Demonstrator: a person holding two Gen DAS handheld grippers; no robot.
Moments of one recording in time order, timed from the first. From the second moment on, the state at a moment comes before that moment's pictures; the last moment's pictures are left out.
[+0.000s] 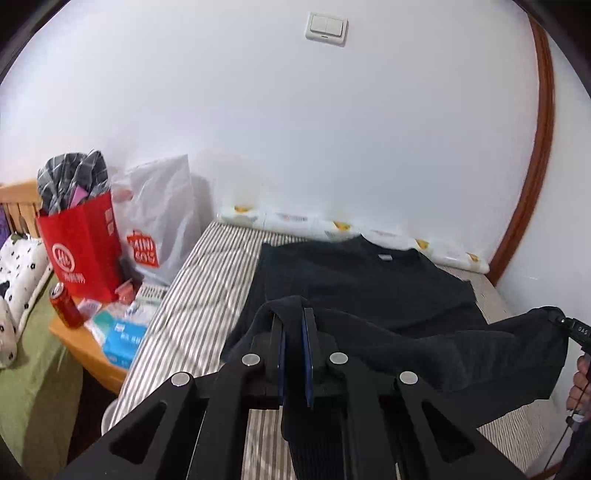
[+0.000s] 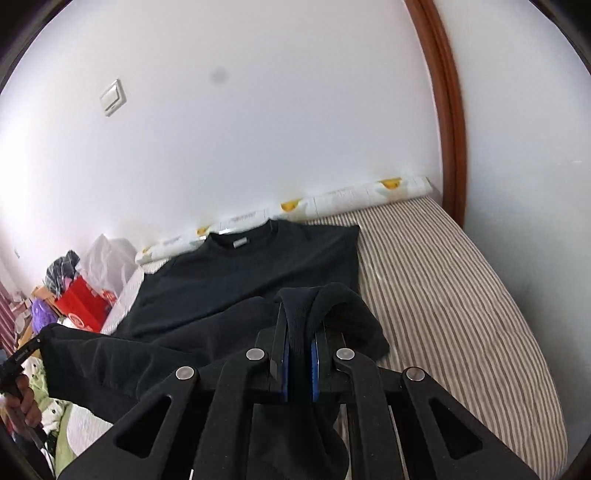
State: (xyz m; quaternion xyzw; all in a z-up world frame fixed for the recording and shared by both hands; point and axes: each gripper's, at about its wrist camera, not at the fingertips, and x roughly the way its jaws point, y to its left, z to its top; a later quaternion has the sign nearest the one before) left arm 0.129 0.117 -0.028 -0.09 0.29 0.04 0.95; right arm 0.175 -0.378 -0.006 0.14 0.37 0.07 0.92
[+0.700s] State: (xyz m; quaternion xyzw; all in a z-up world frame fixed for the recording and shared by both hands) left arm 0.279 0.134 -0.120 -0.08 0.39 0.09 0.91; right arm 0.347 -0.360 -0.121 0.14 0.45 0.05 0.88
